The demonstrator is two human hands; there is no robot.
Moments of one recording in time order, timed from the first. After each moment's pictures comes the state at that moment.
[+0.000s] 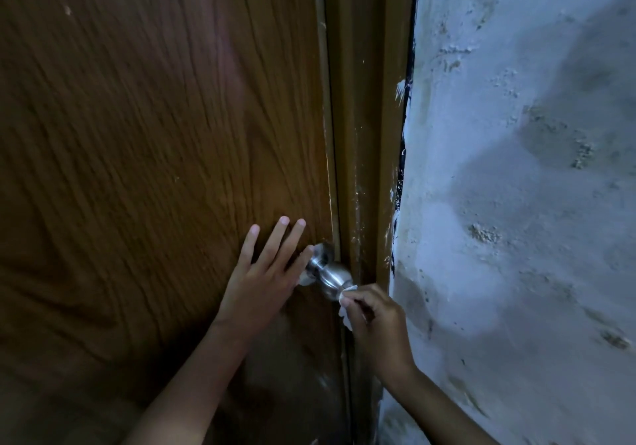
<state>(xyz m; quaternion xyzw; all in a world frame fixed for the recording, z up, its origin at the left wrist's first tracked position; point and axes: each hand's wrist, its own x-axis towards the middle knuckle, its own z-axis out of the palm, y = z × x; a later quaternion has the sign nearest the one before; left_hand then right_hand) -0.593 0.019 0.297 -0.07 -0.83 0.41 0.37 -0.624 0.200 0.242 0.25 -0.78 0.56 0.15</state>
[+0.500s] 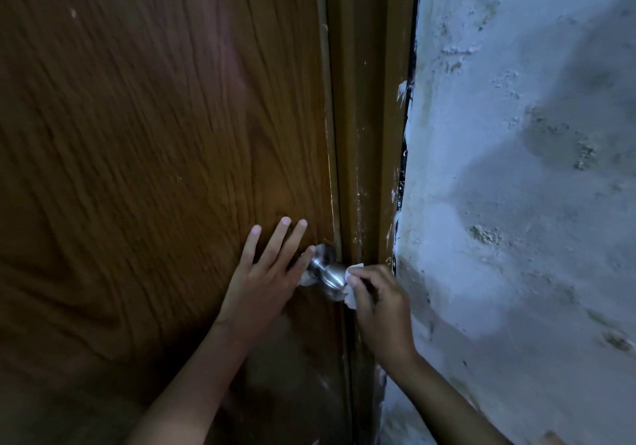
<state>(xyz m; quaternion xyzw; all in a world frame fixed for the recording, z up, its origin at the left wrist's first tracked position) -0.593 0.018 0.295 -0.06 -0.83 0.42 0.36 -0.636 0.196 0.256 0.23 -0.76 0.57 0.20</state>
